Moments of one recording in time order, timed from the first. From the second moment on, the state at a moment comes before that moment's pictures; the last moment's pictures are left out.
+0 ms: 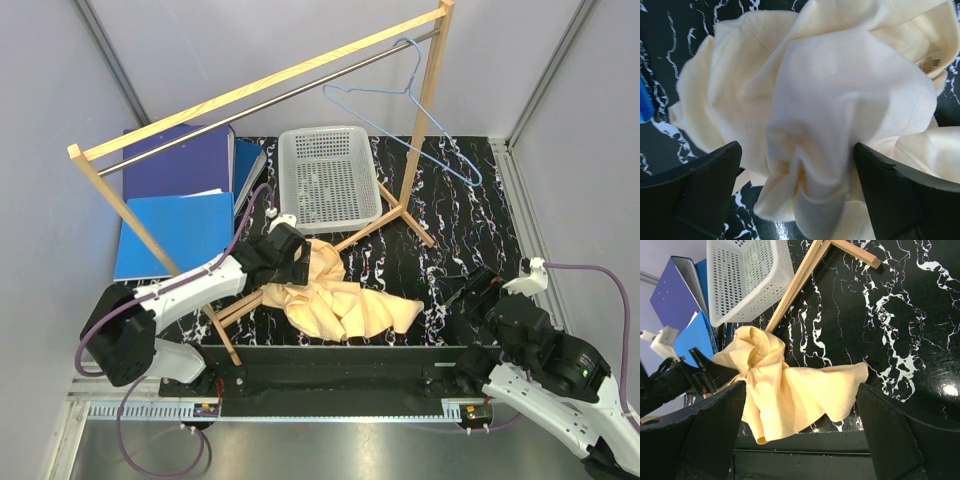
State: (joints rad) left arm -0.77 1.35 0.88 -0.56 -0.34 -0.55; right arm 0.86 0.25 0.79 -1.03 0.59 1.06
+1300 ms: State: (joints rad) left arm -0.76 1.12 1.04 -0.58 -0.20 -0.51; right arm 0.86 0.25 0.78 -1.01 0.58 1.03
